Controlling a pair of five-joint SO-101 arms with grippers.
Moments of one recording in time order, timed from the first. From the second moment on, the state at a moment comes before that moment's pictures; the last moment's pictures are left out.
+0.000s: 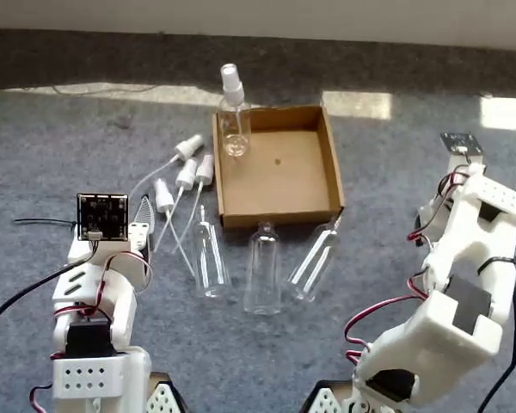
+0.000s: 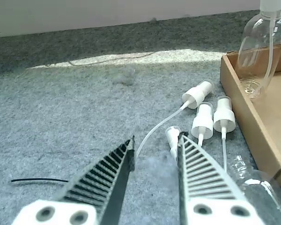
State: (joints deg) left arm -9.5 -90.1 85.5 36.7 -1.7; right arm 25.0 11.9 7.9 69.6 31.7
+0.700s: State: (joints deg) left arm -8.7 -90.1 85.5 36.7 -1.7; right arm 20.8 19.5 -2.3 73.5 24.2
